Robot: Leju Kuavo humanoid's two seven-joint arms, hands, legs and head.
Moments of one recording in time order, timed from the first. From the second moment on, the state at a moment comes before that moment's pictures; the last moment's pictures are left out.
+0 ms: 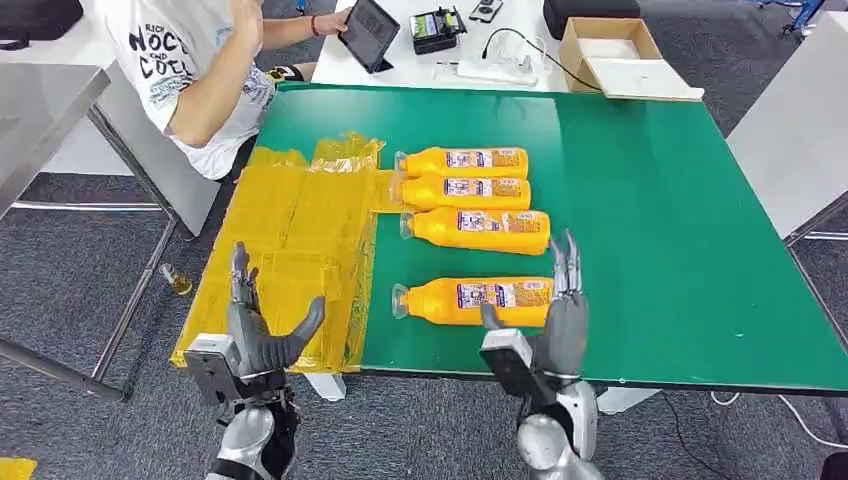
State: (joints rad) left arm -0.05 -0.28 -0.17 -1.28 -0.18 0.30 -0.63; right arm -0.13 0.09 0.30 -1.34 0.83 -0.61 -0.37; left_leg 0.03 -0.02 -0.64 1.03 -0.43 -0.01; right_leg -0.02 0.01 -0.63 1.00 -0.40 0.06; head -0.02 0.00
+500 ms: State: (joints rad) left arm -0.08 -0.28 -0.17 -1.22 -0.25 0.26 -0.62; right arm -0.30 -0.05 0.31 -1.14 0.92 -0.26 -0.18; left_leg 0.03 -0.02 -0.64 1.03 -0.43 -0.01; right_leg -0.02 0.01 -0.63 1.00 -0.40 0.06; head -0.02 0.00
